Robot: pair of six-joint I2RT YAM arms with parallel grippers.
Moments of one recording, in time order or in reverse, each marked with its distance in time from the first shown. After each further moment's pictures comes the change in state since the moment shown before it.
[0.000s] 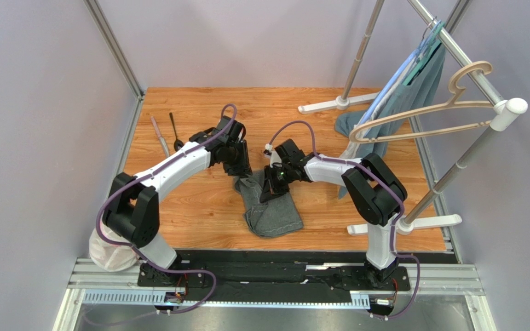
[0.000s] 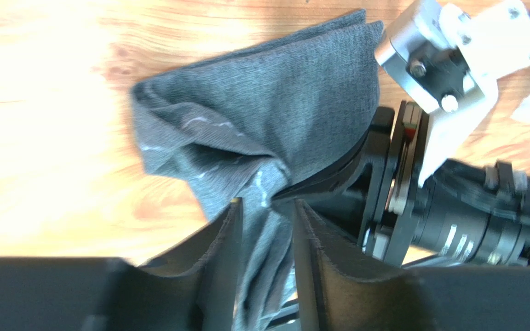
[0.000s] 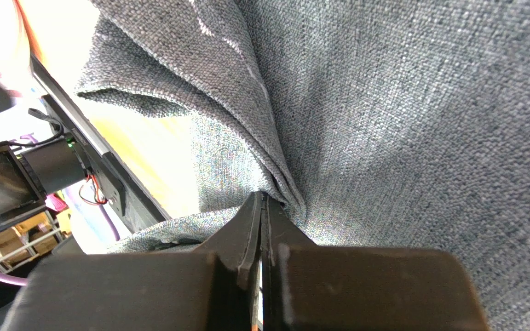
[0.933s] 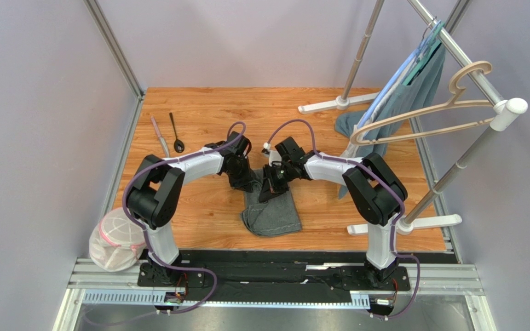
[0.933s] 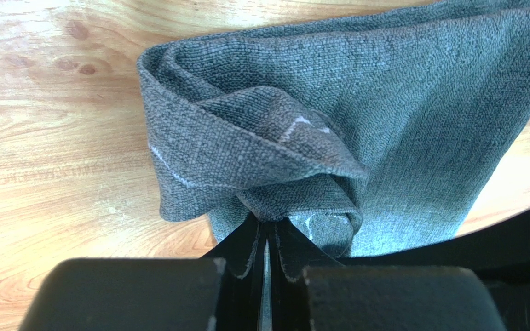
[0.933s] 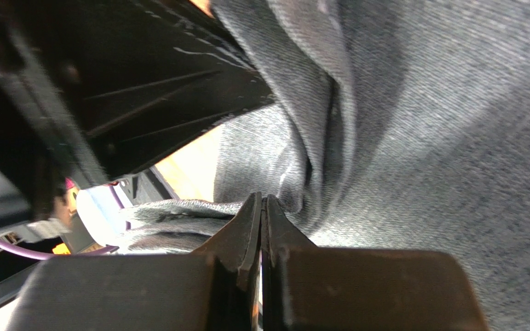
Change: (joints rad) left arm -0.001 0.181 -0.109 0.139 0.056 -0.034; right arm -0.001 0.000 0.021 -0.026 -0.071 -0.039
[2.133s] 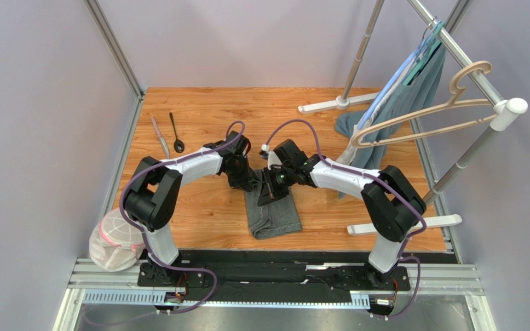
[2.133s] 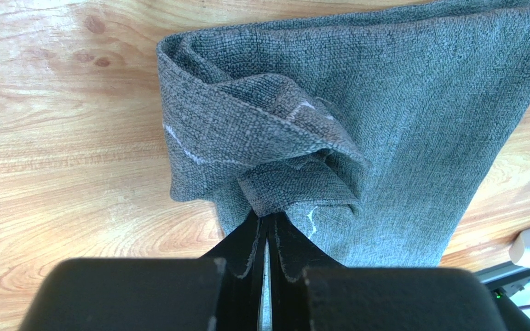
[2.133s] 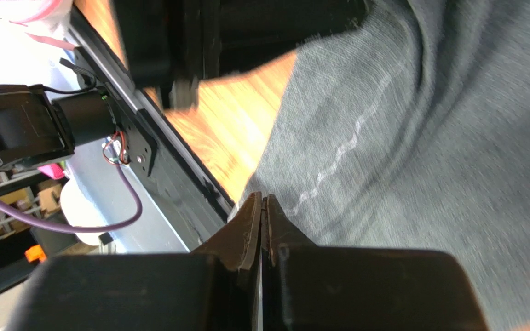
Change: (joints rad) left arm 0.000 -0.027 -0.006 -0.007 -0.014 -0.001; right arm 0.076 -0.196 -0.071 -0.060 0.072 0.025
